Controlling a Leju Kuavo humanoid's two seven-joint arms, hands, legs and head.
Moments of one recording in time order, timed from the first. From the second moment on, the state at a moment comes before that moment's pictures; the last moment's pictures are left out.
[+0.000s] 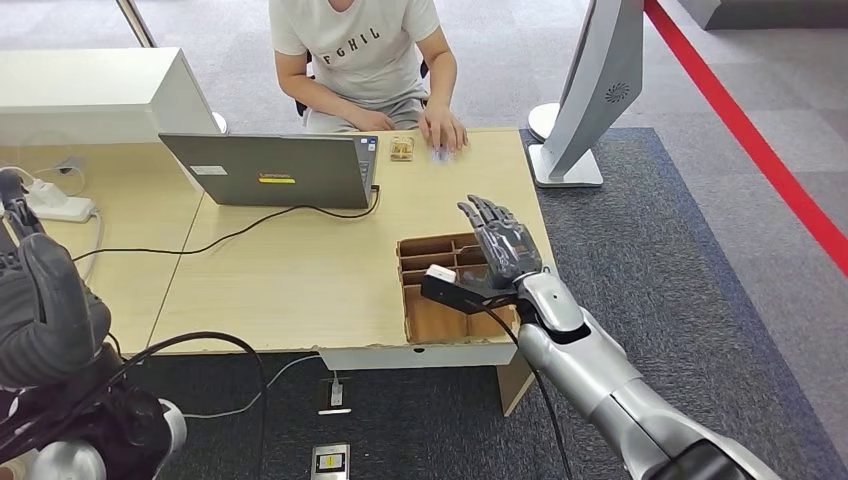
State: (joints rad) left arm -0.25 0.21 -0.52 -2.15 0.04 0.67 -0.51; right arm -0.67 -0.17 0.72 -0.94 0.89 -0.27 0.07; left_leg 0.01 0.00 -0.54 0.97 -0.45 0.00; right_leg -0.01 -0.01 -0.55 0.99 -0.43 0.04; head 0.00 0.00
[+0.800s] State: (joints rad) left arm -0.24 0.25 -0.56 -2.17 0.06 0.69 -0.54; right arm -0.69 -0.29 0.71 -0.92 0.82 -0.27 0.11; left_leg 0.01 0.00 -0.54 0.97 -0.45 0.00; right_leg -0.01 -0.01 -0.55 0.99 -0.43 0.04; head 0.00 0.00
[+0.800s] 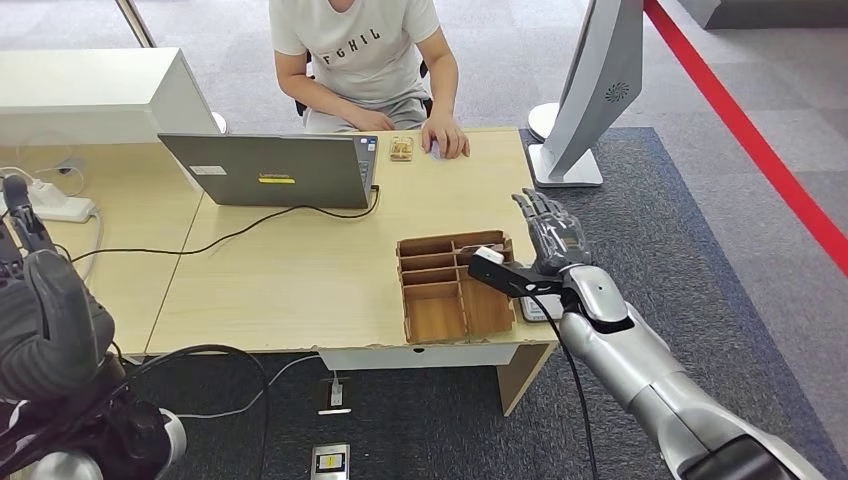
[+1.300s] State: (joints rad) left arm -0.23 0.25 -0.56 -2.17 0.07 0.69 -0.57; right arm -0.68 -0.32 0.72 -1.08 0.71 -0.24 0.11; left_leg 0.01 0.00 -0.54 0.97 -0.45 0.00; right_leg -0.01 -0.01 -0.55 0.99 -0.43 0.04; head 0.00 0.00
